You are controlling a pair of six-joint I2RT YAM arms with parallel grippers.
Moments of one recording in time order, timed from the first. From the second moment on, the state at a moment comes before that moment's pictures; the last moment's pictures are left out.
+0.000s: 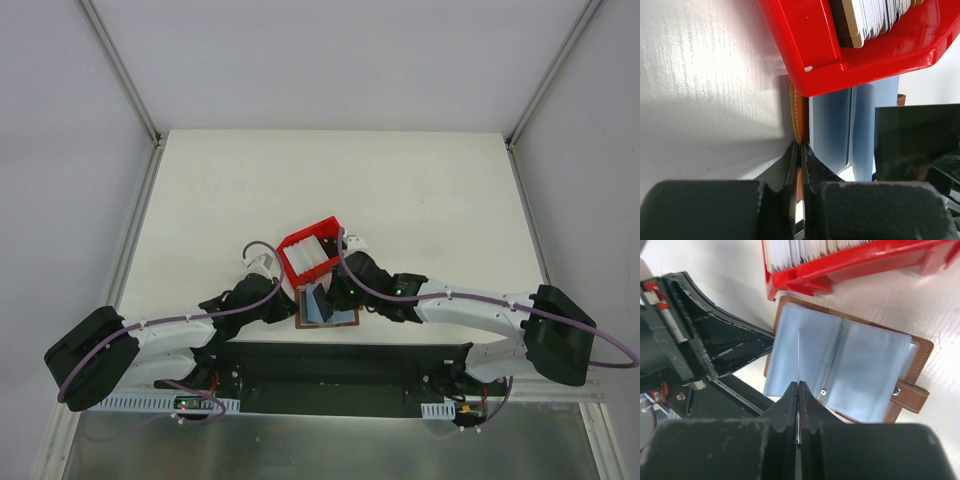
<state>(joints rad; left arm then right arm) -0.83 1.10 0.18 0.21 -0.03 -1.02 1.11 1.33 0.74 -0.19 0.16 0.80</state>
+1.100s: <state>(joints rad) -0.82 1.09 0.16 0.23 -0.01 -1.05 1.02 1.39 0.33 0.45 0.15 1.09</state>
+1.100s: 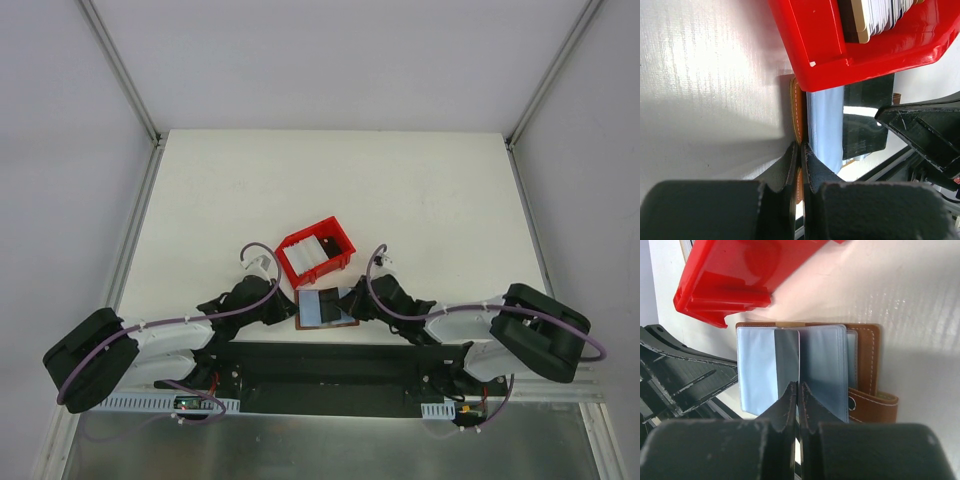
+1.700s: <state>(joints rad) -0.82 1.09 0.14 0.24 -0.01 -1.07 1.05 1.39 0.33 0.44 0.19 1.12</state>
